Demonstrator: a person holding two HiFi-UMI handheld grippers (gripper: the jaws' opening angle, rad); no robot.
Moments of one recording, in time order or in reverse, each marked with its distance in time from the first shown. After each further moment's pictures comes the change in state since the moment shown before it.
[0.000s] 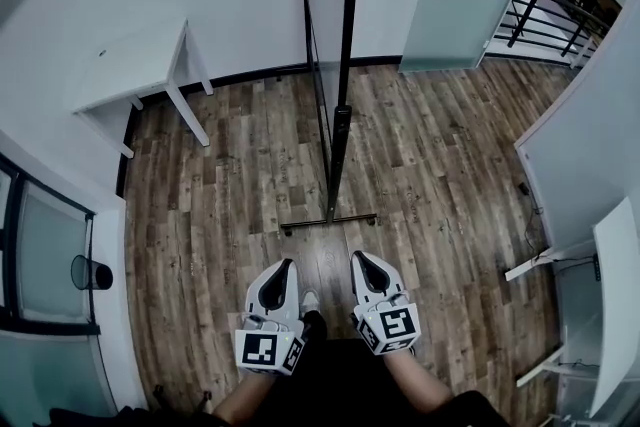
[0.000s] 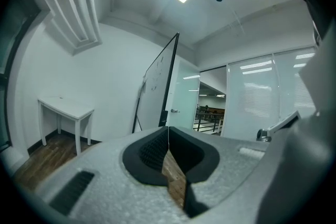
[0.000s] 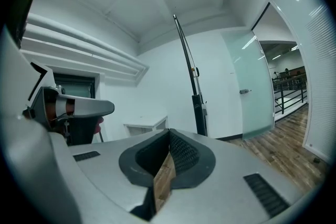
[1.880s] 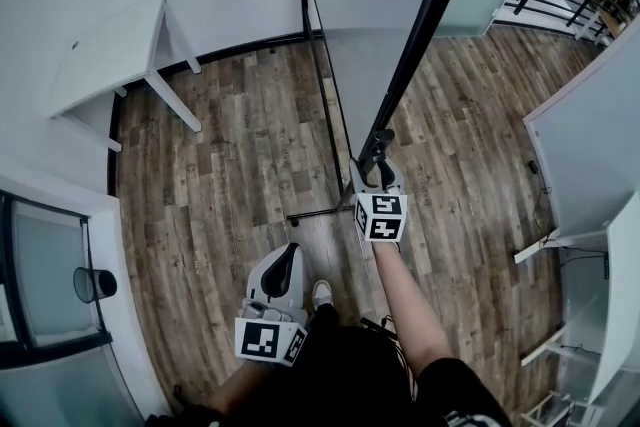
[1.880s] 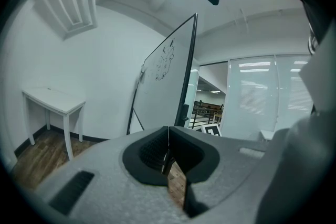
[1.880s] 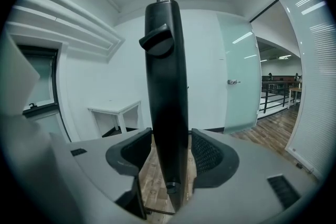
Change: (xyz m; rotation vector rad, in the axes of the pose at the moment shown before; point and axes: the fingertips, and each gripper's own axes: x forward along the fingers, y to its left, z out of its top) left arm 0.133 0.103 -0.012 -0.017 0.080 -0.089; right arm 0.305 -0.151 -0.047 -0.051 0.162 -0.258
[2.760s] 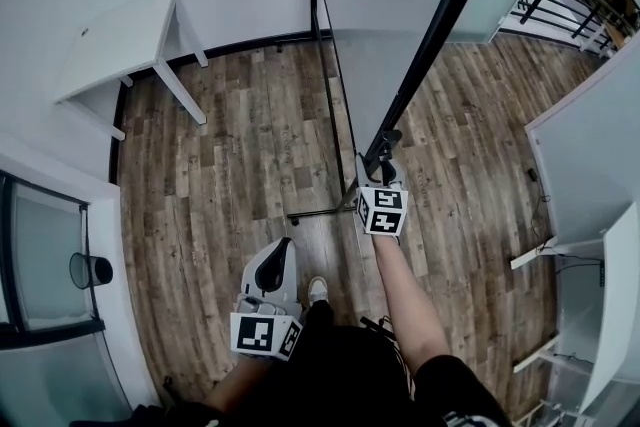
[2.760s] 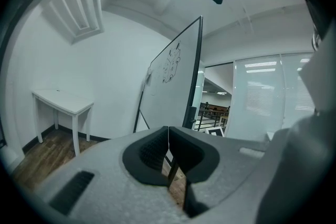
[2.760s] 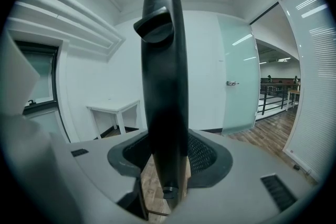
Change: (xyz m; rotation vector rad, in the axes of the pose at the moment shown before) left arm -0.026 0.008 0.001 -0.015 -0.018 0.073; right arm -0.006 -0.002 -0.007 -0.015 -0.004 -0.017
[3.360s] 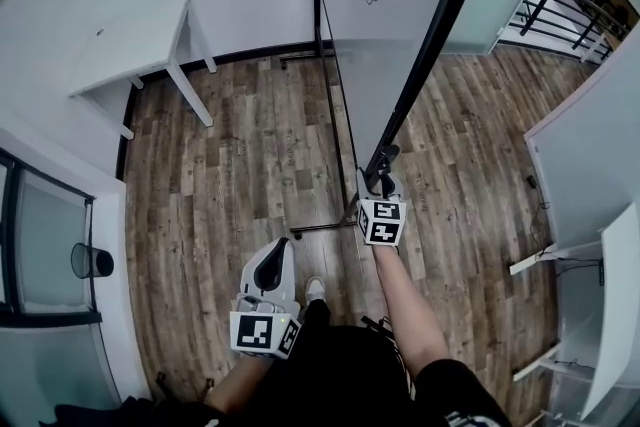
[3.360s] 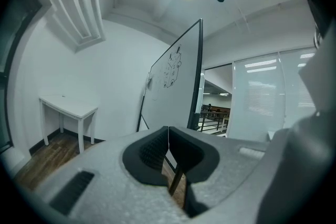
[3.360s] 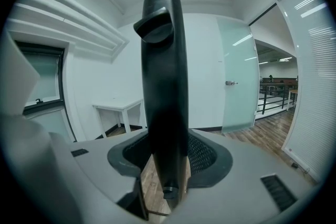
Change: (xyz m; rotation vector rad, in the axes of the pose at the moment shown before) left arm -0.063 -0.046 -0.004 0.023 -0.040 0.040; right arm -0.079 -0.003 -0.032 -0.005 0.000 0.022
